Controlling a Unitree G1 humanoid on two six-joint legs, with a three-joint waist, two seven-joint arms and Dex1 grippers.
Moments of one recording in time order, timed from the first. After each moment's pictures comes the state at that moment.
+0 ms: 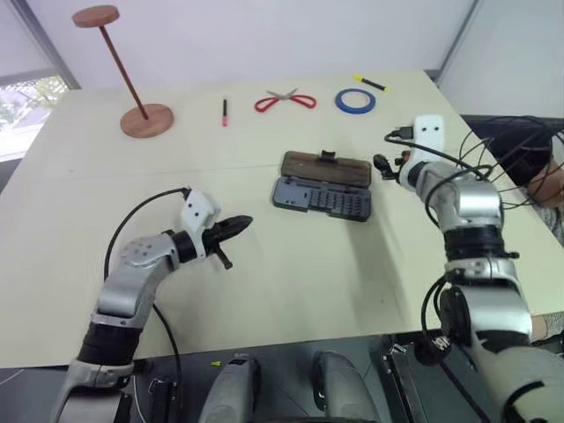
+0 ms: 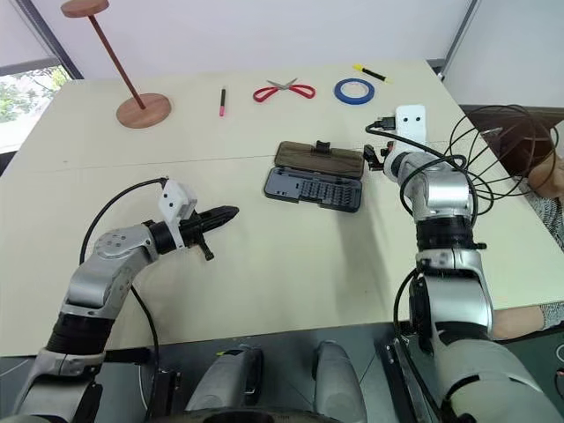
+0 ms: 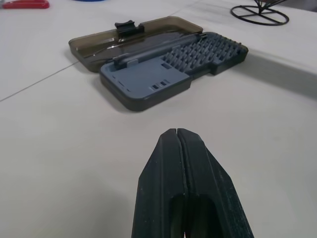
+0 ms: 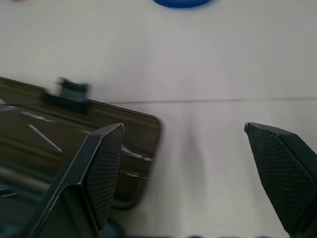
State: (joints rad) left arm -0.28 0.48 -0.01 -0.11 -0.34 0.36 -0.80; right arm -0.96 -0.45 -0.13 0.65 0.20 0.66 0.16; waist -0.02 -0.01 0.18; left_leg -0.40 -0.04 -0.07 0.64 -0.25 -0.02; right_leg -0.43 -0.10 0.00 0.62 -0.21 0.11
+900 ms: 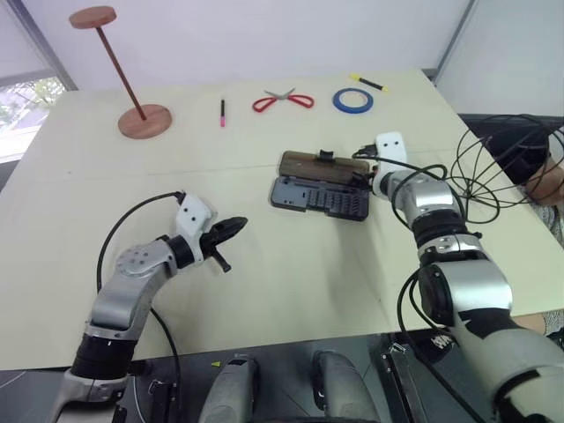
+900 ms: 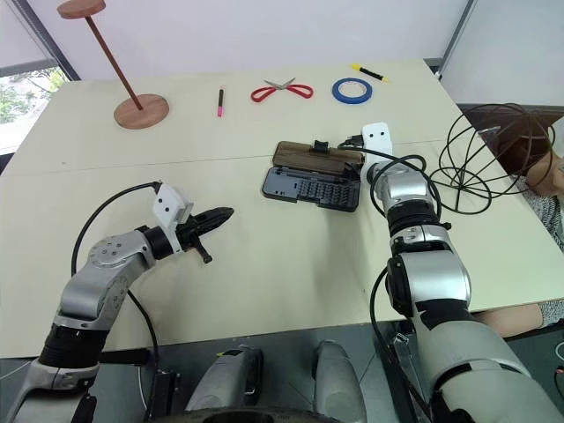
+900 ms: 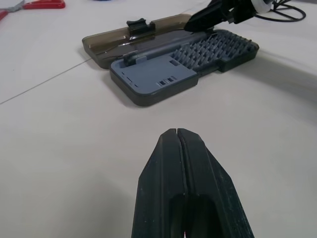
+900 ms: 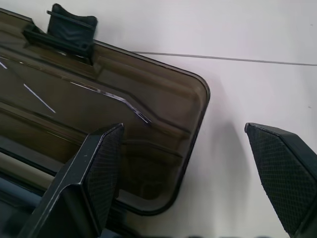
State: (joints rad) left arm -0.24 0.49 -0.01 -0.18 -0.34 0.38 -0.72; right arm -1.07 -0.36 -0.05 0.98 0.05 0.51 0.20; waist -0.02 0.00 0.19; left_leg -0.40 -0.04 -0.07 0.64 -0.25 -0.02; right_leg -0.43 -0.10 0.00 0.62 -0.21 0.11
